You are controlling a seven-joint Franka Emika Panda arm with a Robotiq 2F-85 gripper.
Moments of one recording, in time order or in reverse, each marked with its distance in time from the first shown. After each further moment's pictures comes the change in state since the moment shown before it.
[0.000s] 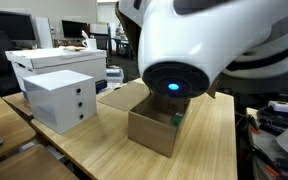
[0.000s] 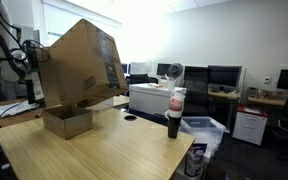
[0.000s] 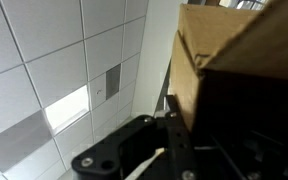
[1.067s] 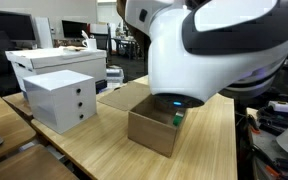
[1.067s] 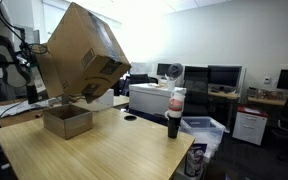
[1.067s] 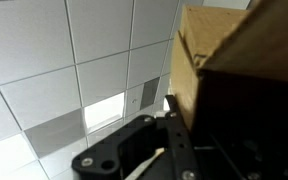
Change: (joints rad) arm 0.010 0.002 -0.042 -0.096 -0.239 -0.110 -0.183
